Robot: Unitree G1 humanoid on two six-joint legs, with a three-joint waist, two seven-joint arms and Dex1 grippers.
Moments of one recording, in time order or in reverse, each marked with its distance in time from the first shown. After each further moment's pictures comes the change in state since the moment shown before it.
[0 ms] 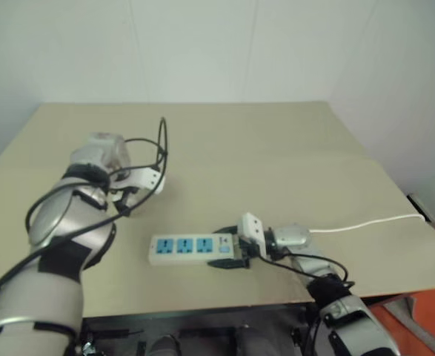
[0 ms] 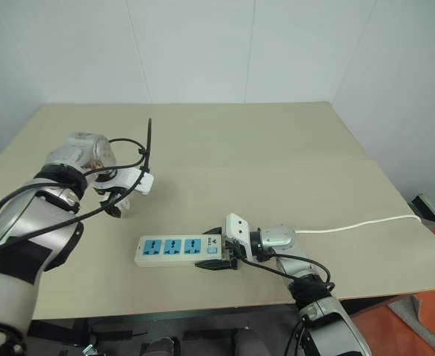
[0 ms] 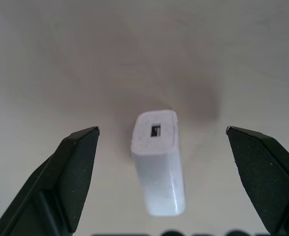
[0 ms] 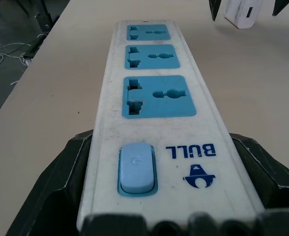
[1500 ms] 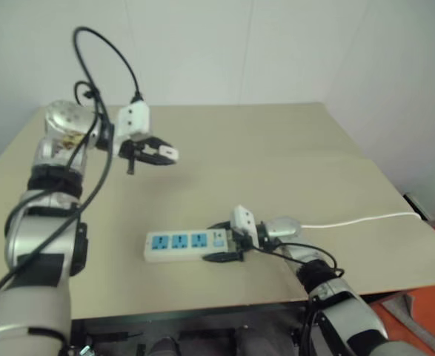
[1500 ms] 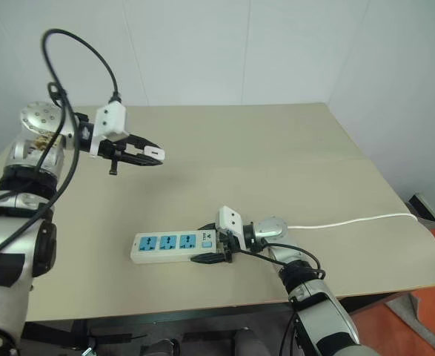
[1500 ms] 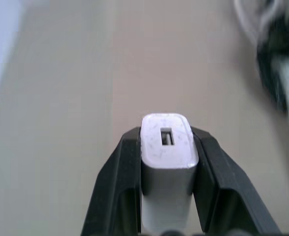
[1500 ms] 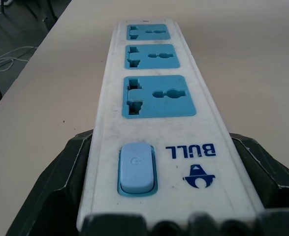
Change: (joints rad) left arm 0.281 0.098 0.674 -0.704 -0.782 0.149 -0.205; right arm -0.153 0.070 0.002 0.277 -0.005 -0.077 0.050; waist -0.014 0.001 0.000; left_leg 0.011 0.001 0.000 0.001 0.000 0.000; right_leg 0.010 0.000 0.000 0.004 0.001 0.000
